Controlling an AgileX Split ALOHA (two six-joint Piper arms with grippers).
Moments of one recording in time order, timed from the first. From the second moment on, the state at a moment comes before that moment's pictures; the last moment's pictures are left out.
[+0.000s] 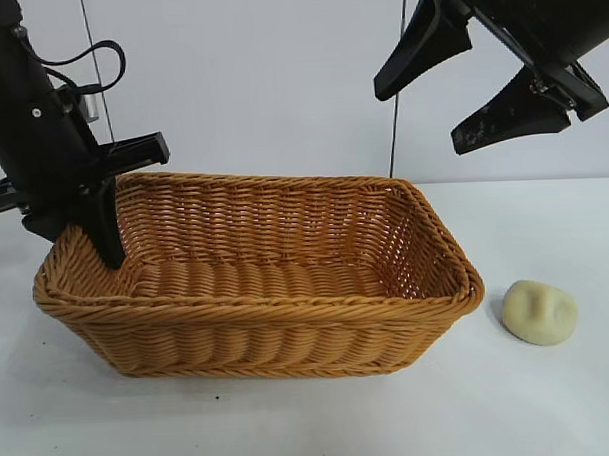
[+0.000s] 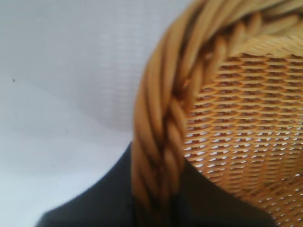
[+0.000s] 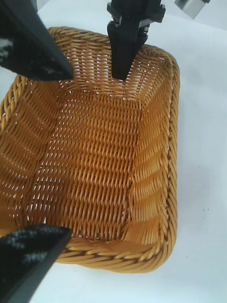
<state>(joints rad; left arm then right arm) -0.27 1.94 -1.32 -0.30 0.90 -0.21 0.18 1.53 -1.04 0.85 0.74 -0.38</state>
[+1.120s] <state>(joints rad) -0.27 2.04 -1.33 -0.31 0.87 -0.18 0.18 1.53 -1.04 0.84 0.75 -0.38</state>
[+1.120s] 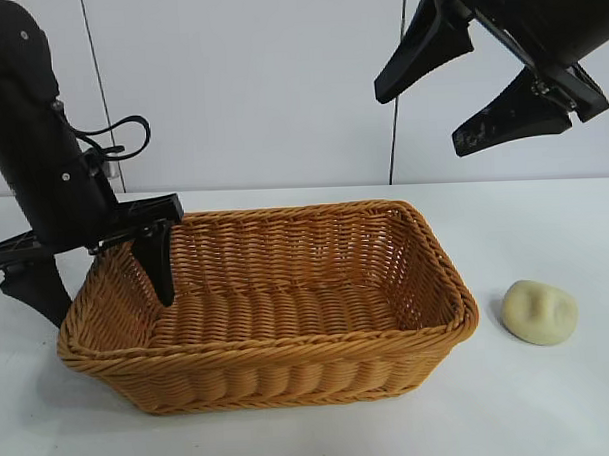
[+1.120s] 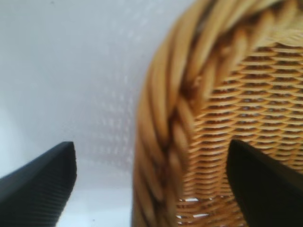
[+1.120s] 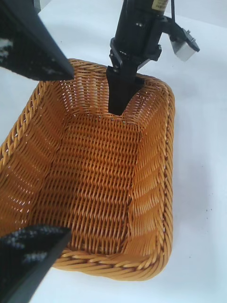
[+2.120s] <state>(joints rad) -0.08 1.95 -1.69 -0.04 1.21 -0.14 0.18 1.53 -1.04 0.84 0.76 -0.38</state>
